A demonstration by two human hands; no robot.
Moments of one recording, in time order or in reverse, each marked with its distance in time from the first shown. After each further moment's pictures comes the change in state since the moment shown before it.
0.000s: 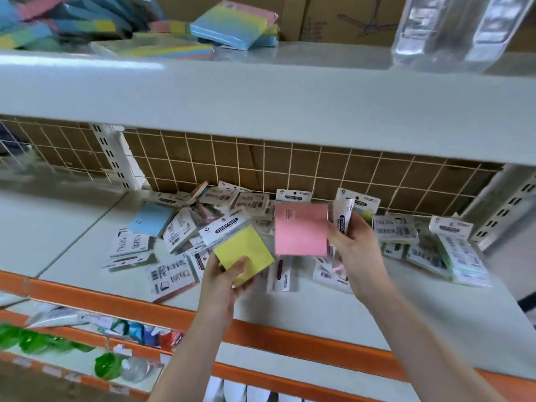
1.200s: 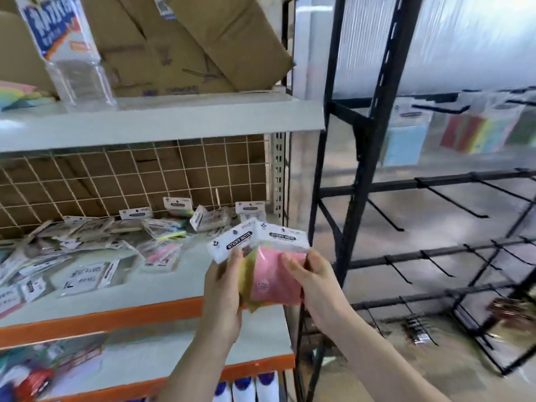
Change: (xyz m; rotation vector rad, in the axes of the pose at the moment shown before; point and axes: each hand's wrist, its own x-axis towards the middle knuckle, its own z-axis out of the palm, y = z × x) left_hand -0.251 -0.143 0.252 0.206 -0.318 0.098; right_hand -0.192 0.006 -0.297 0.250 0.207 0.085
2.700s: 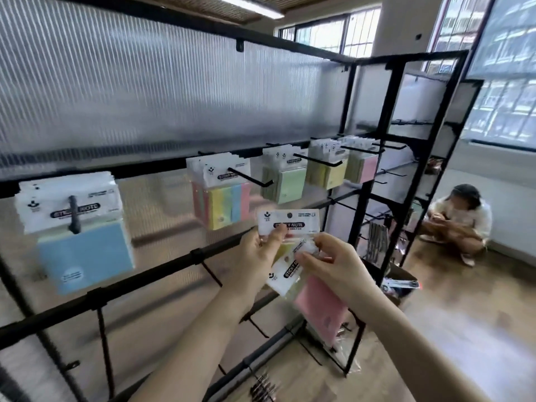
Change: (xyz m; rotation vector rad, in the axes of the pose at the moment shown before) left_hand 0.007 -0.068 0.515 0.202 -0.887 0.109; right_hand 0.070 -0.180 -0.451 -0.501 0.395 -0.351
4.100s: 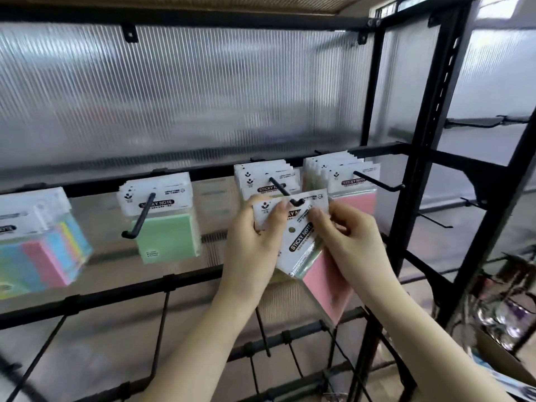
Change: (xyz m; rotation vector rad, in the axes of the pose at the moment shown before) left_hand 0.242 -0.024 0.249 0.235 0.501 0.347; right_hand 0.260 0.115 -0.240 0.170 -0.080 -0.307
